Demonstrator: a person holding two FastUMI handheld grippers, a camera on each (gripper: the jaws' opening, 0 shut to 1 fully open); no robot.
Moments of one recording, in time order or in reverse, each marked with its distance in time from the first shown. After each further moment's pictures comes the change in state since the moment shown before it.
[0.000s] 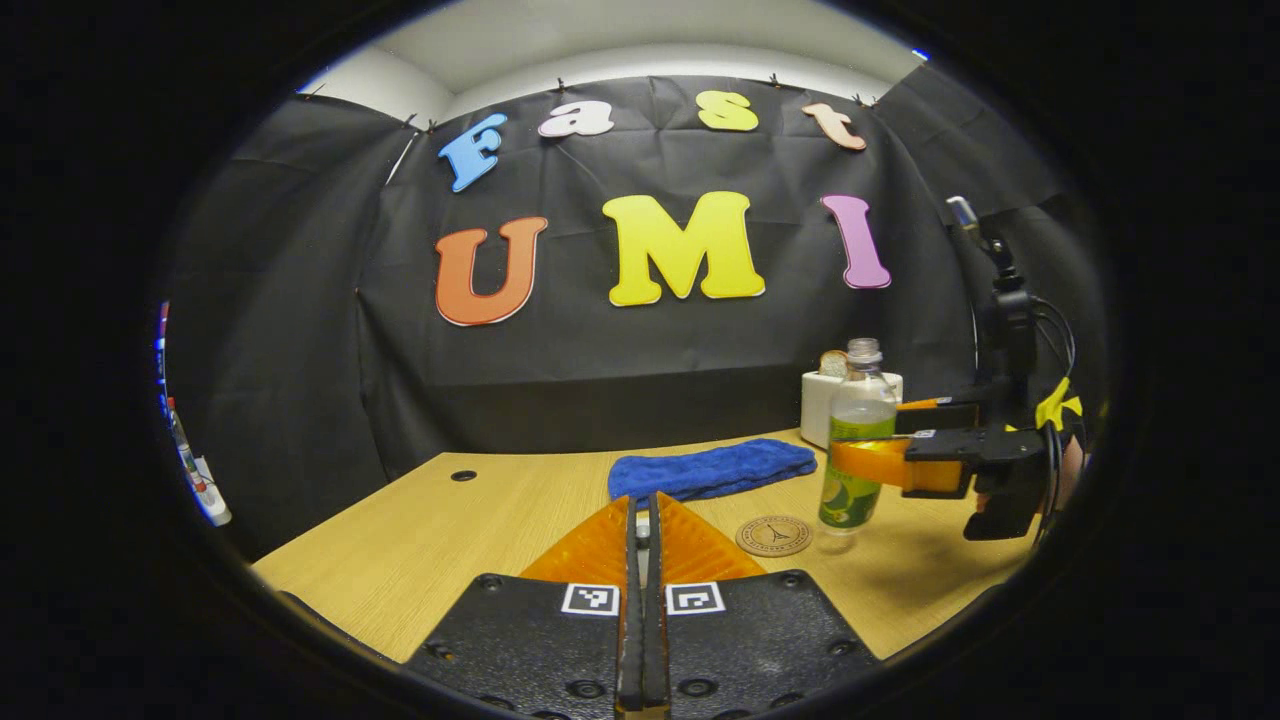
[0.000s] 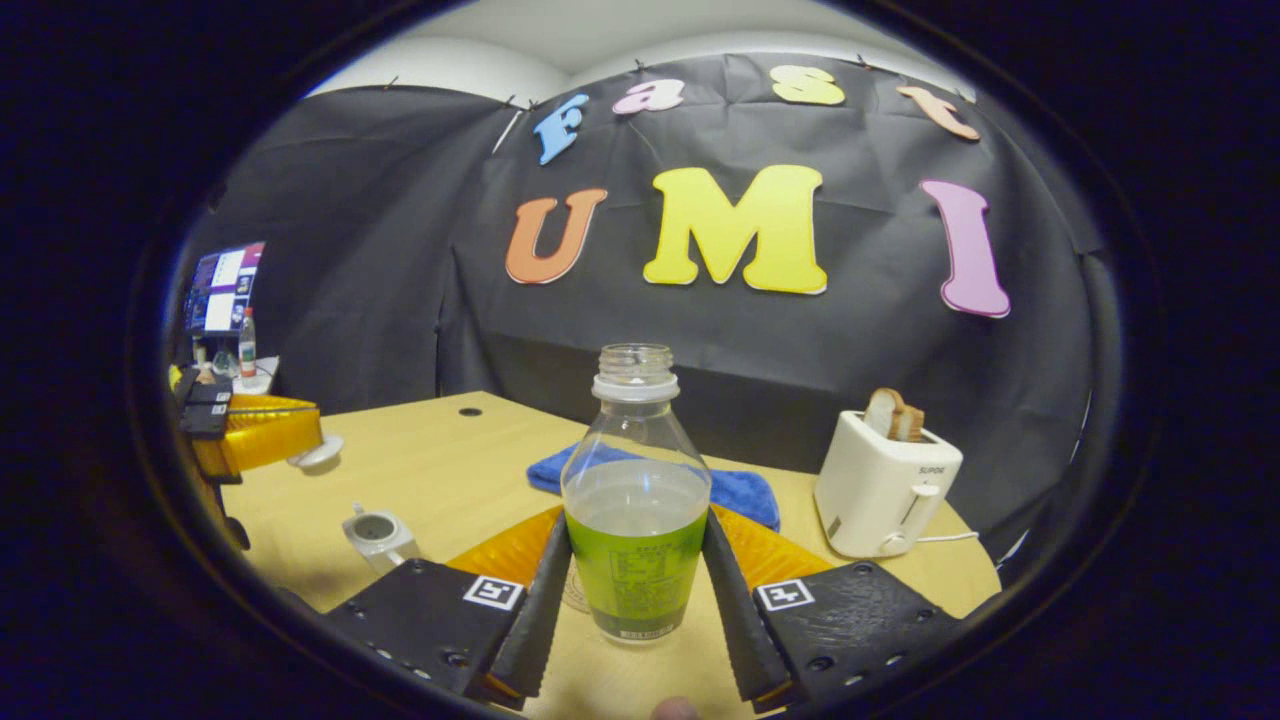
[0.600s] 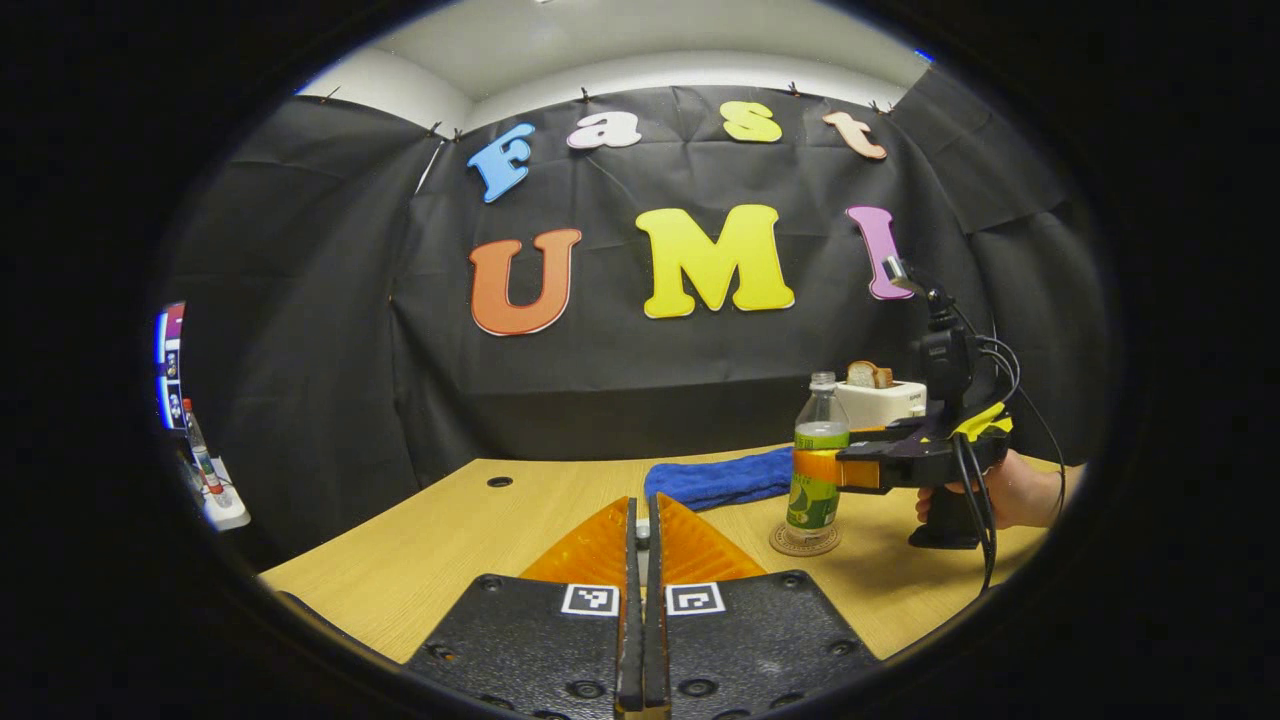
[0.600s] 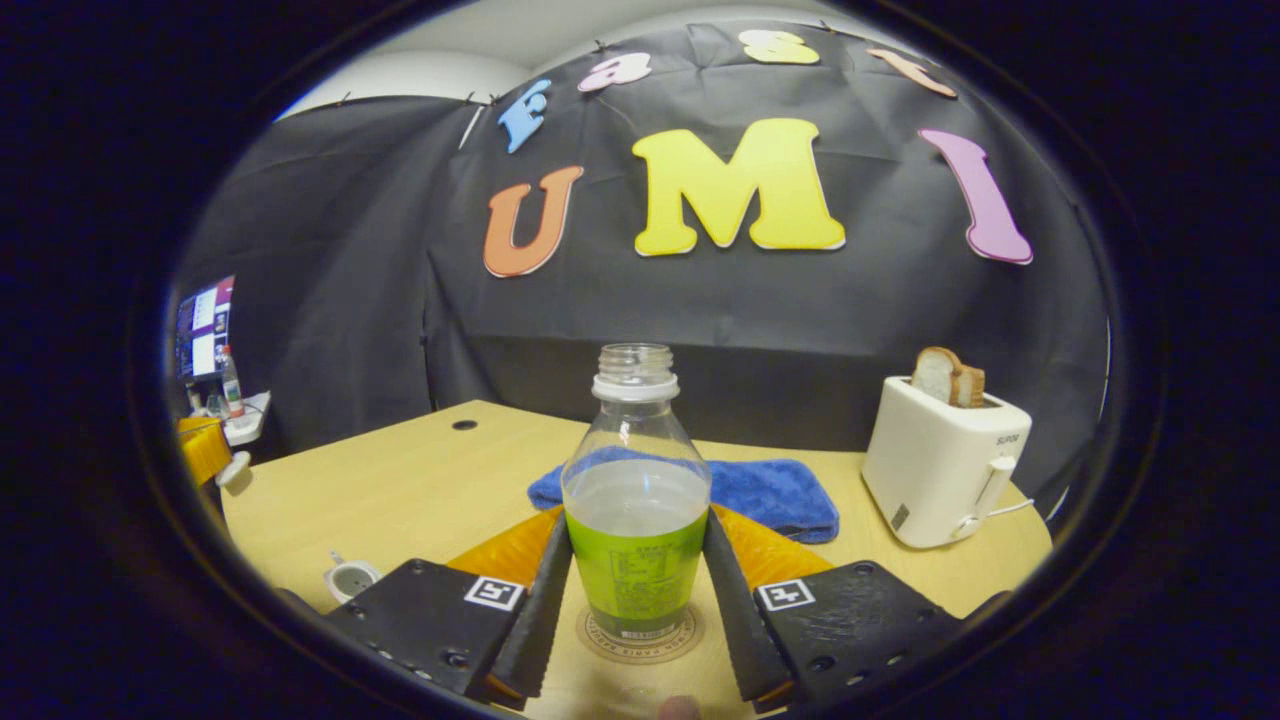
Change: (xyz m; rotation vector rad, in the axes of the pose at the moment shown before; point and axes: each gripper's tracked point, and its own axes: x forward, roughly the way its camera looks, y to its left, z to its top) left arm -0.018 0.044 0.002 -0.025 -0.024 0.082; right arm 0.068 0.012 -0.015 0.096 0.072 -0.005
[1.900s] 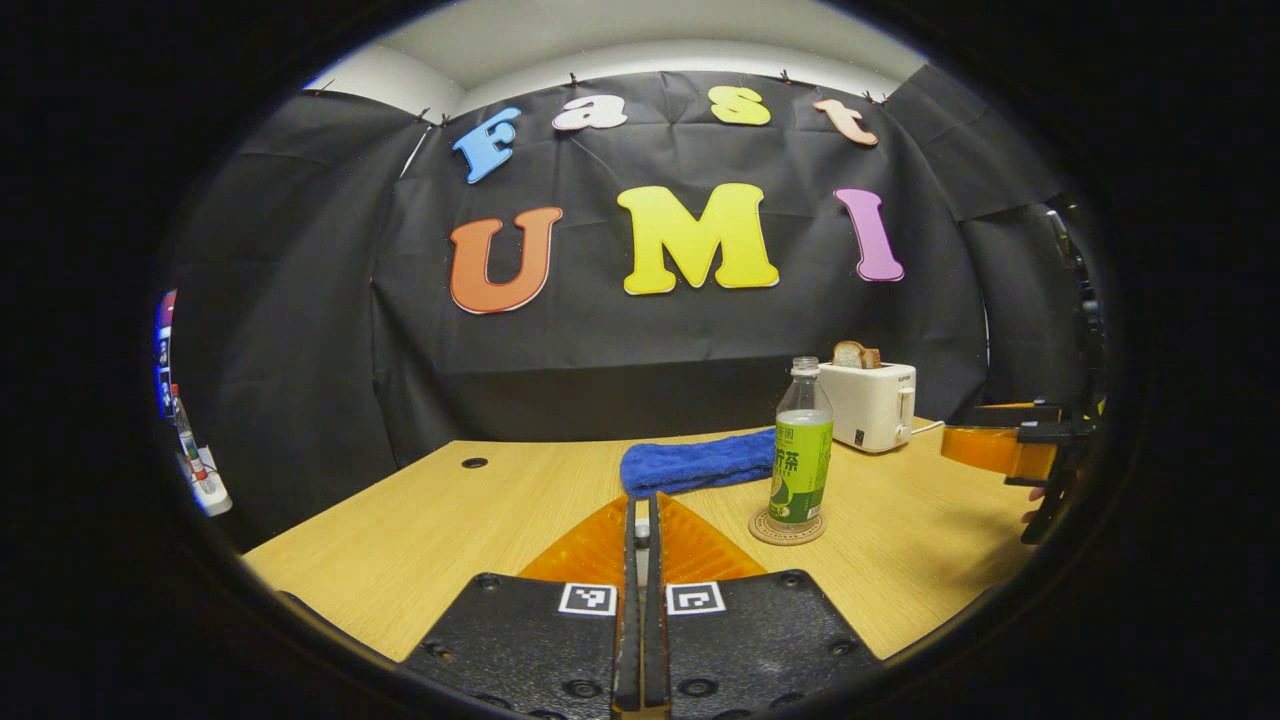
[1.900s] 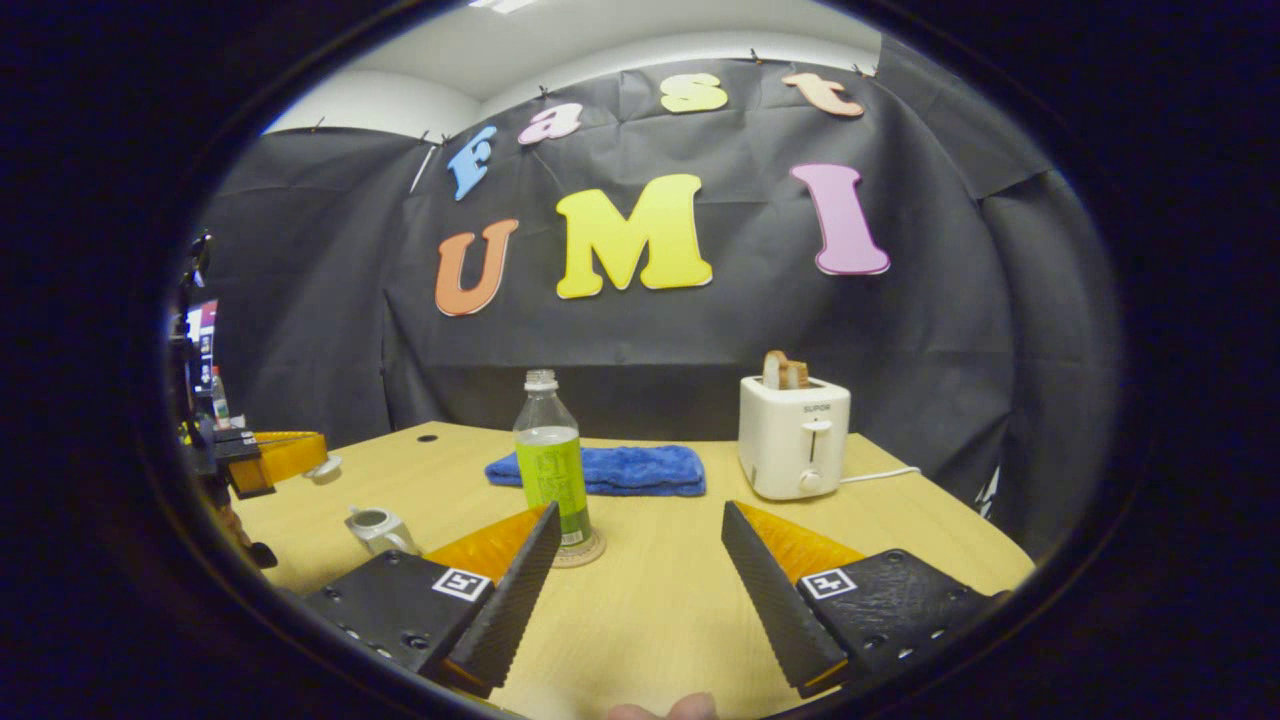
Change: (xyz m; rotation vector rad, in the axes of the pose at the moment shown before) left arm 0.018 -0.038 -0.028 0.006 0.047 -0.043; right arm -0.179 -0.069 -0.034 0.053 -0.143 -0.201
